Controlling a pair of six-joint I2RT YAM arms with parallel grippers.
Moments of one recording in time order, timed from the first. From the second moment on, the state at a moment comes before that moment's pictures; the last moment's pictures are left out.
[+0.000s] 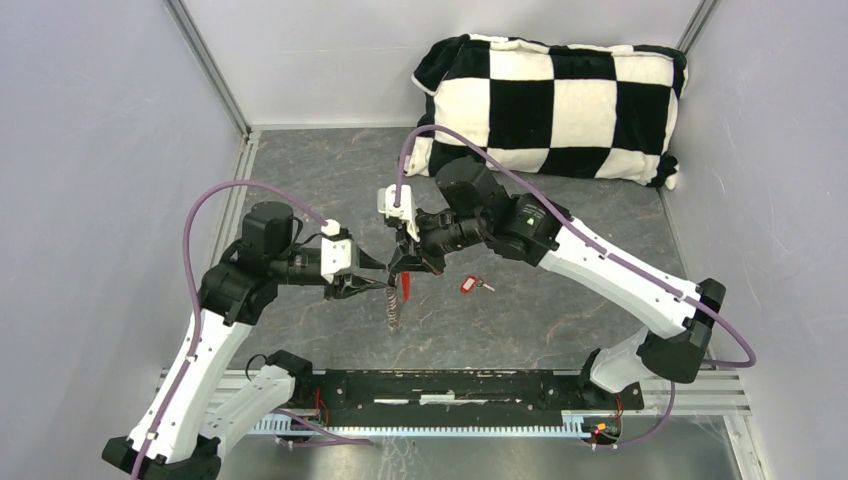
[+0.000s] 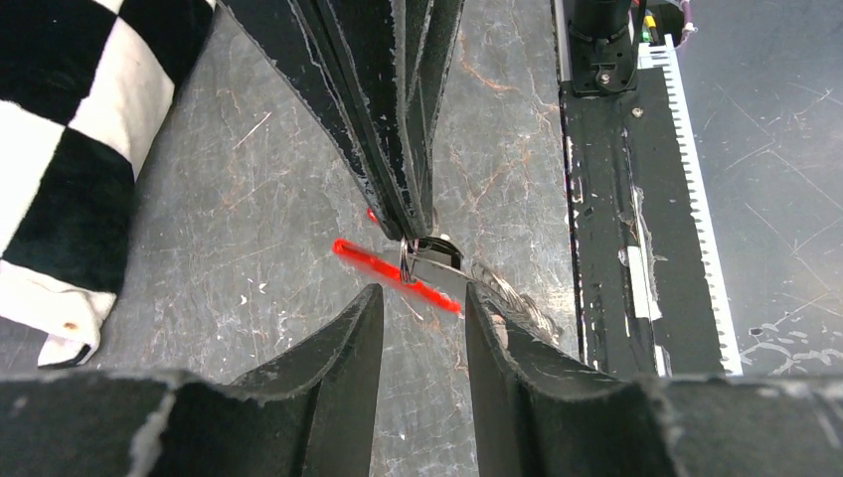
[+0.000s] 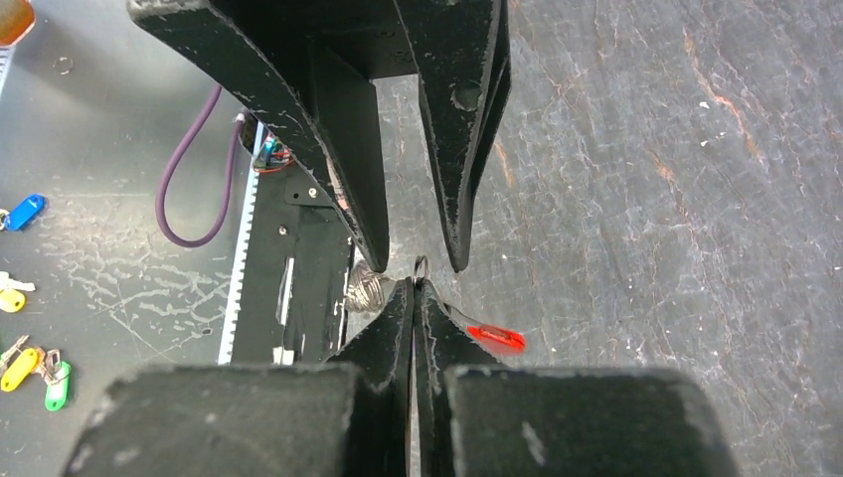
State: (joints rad) left arm -0.38 0.80 1.04 -0.80 1.00 0.71; right arm 1.00 1.48 1.61 -0.65 -0.58 -0.27
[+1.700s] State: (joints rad) left arm -0.38 0.80 1.07 -0.89 1.00 0.80; right arm 1.04 1.51 1.70 -0.71 -0.47 -0.25
